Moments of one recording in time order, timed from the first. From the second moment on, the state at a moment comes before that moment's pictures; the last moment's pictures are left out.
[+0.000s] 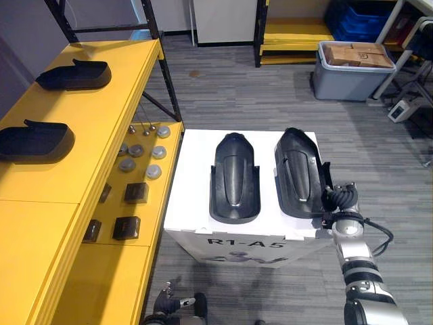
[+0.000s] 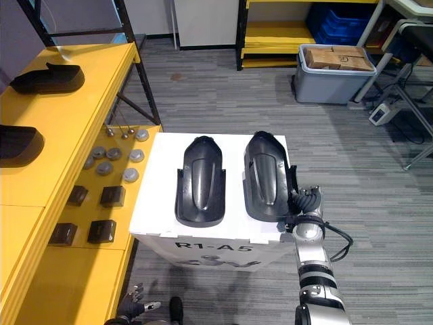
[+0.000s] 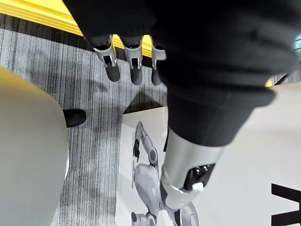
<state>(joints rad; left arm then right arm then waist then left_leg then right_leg) 0.18 0.12 -0.10 0.78 -0.13 -0.14 0.08 -0.36 -0.30 -0.22 0.58 -0.22 0.00 -0.27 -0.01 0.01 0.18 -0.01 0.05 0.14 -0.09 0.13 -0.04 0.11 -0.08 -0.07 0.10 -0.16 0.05</state>
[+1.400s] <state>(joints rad) 0.09 0.05 -0.26 -0.24 -0.34 -0.22 0.09 -0.14 -0.14 0.08 -0.18 -0.46 -0.06 -0.27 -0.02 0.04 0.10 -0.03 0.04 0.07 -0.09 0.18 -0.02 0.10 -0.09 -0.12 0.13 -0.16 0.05</state>
